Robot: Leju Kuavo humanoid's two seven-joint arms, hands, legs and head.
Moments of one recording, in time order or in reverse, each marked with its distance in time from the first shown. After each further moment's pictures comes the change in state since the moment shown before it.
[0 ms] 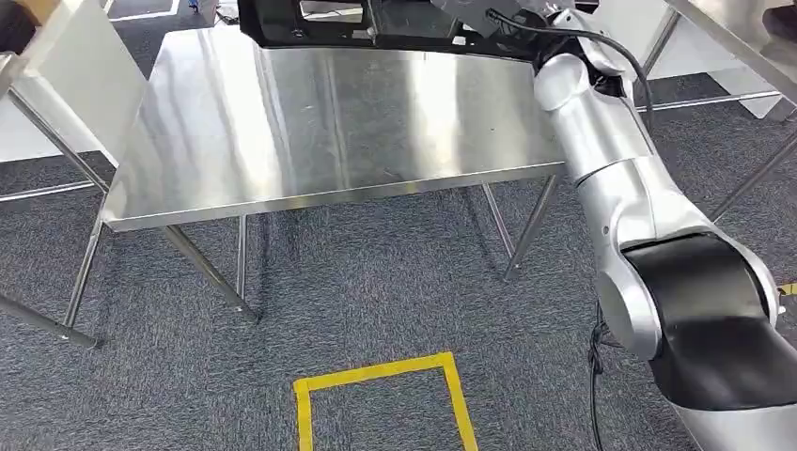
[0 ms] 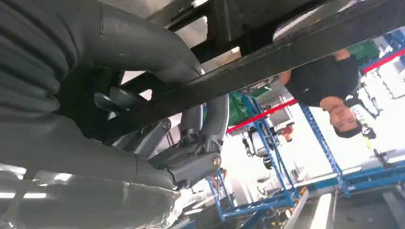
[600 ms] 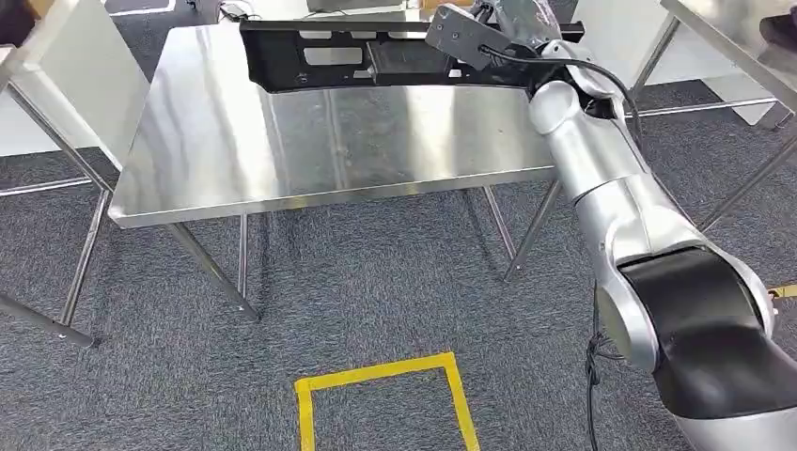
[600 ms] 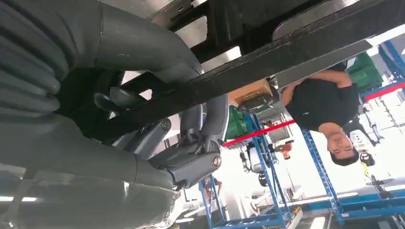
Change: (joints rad) left arm 0.008 0.010 0.000 0.000 -0.005 0.003 0.009; right arm 0.059 -0.026 0.051 -0.019 -0.031 0.023 -0.007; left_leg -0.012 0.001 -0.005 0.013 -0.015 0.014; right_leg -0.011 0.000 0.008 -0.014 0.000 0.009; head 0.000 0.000
